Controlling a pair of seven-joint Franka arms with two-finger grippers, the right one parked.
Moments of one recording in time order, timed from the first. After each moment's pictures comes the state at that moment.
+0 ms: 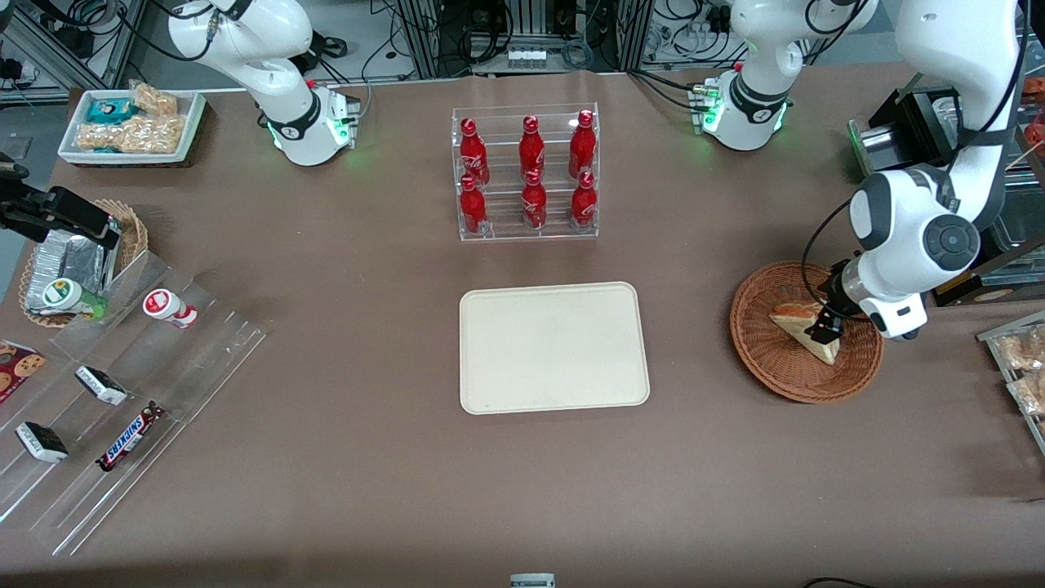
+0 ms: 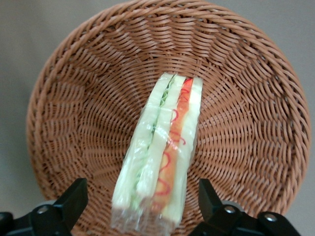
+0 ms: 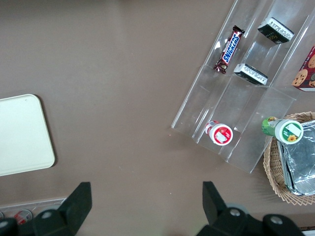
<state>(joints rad) 0.06 0.22 -0.03 -2.24 0.02 2.38 -1.15</state>
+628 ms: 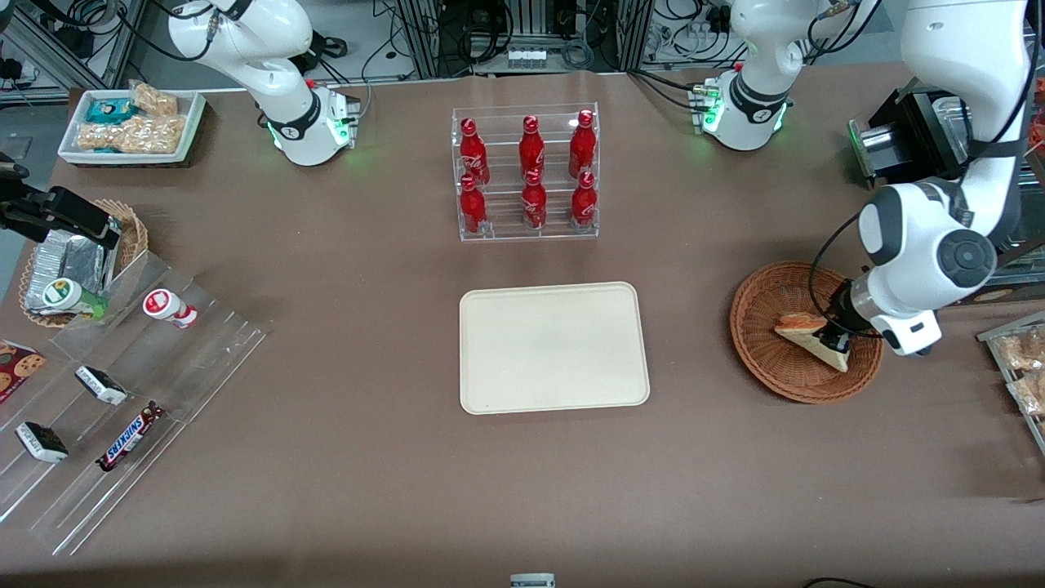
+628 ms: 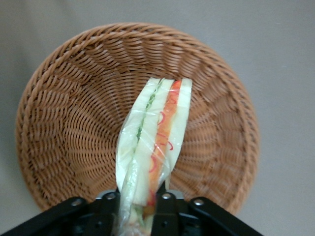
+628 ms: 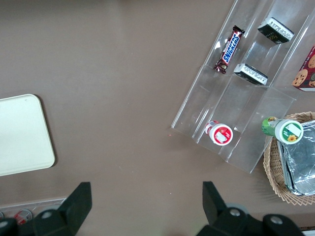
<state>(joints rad) 0.06 0.25 -0.03 -2.06 0.02 2.22 -1.17</state>
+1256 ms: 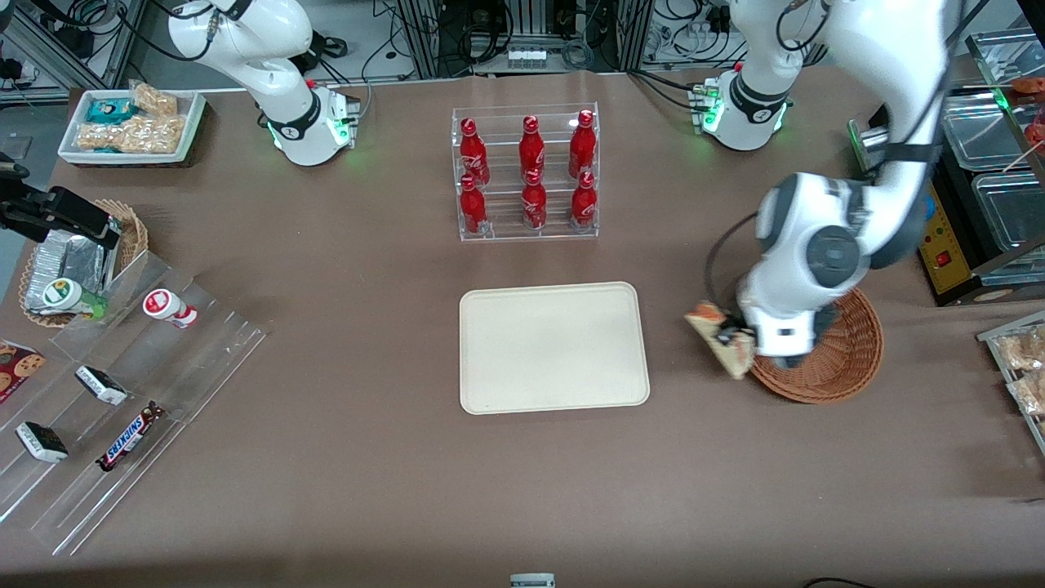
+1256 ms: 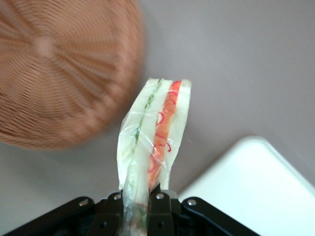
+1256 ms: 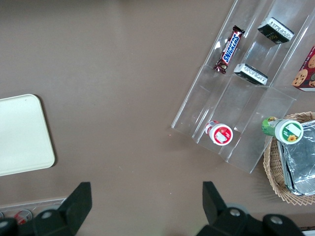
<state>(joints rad) -0.30 0.30 -0.06 -1.92 -0.03 2.16 -1.08</state>
